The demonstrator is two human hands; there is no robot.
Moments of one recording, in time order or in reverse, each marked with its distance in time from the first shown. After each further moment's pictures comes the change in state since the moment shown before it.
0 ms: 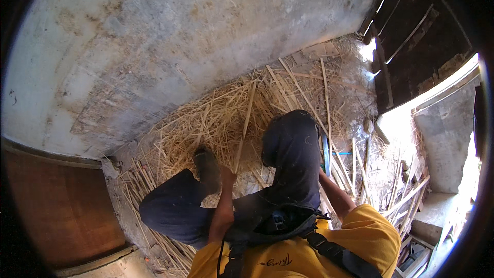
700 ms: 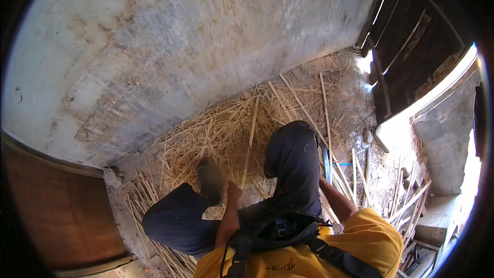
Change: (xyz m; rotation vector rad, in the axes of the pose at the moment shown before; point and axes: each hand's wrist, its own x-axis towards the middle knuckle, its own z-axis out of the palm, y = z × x) left_hand -0.056 0.012 0.007 -0.378 0.045 0.073; right_hand 0.015 -0.009 -0.013 0.060 0.105 -0.096
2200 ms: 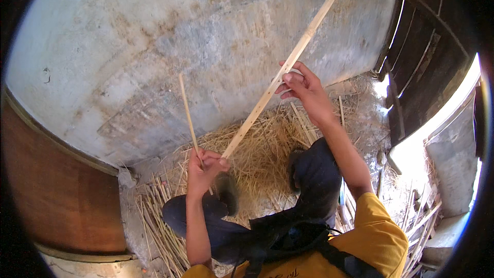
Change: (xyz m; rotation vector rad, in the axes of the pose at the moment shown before) left_hand -0.273 0.147 -0.301 -0.910 0.373 0.903; right_hand -0.101 -0.450 -0.344 1.106 -0.151 -0.877
